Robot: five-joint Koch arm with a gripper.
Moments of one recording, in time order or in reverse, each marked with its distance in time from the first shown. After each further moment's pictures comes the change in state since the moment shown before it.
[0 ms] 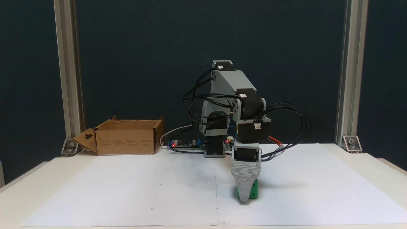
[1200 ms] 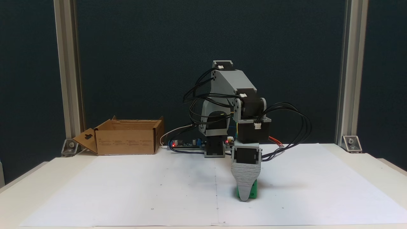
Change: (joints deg) arm -0.4 -0.8 0.6 -0.3 0.0
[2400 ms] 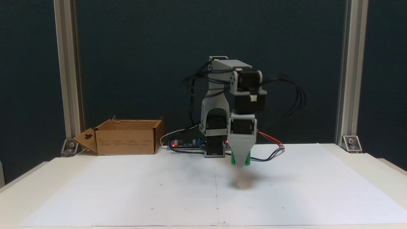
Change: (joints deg) arm 0.6 13.3 -2.4 16.3 -0.2
